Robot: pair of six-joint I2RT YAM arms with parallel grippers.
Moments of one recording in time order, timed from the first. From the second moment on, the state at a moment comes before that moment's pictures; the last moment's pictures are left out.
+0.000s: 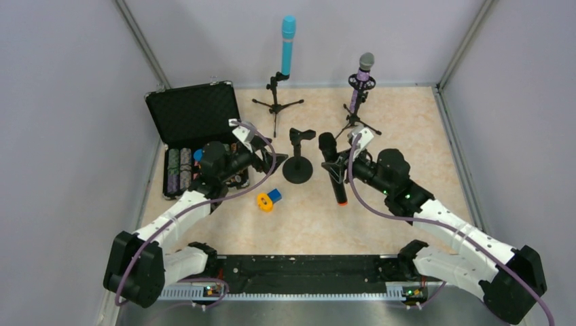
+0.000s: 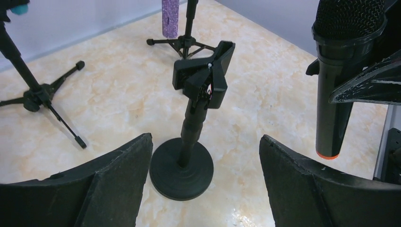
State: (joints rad) left arm -0.38 1.12 0.58 0.52 0.53 -0.18; right arm 0.64 0.93 0.63 0.14 -0.20 0.08
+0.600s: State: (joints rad) left arm -0.38 1.12 0.63 0.52 0.64 -0.07; right arm 0.58 1.04 0.75 0.25 -0.37 0.21
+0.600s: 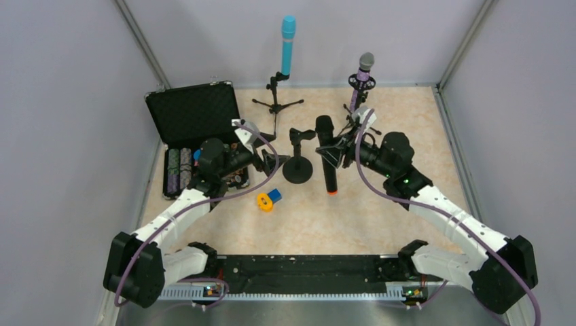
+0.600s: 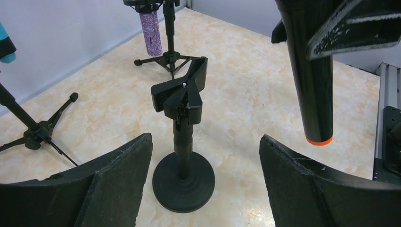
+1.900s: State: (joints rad) left arm -0.33 1.17 0.71 0.58 0.76 -0.06; right arm 0.25 1.09 0.64 0.68 -0.70 0.51
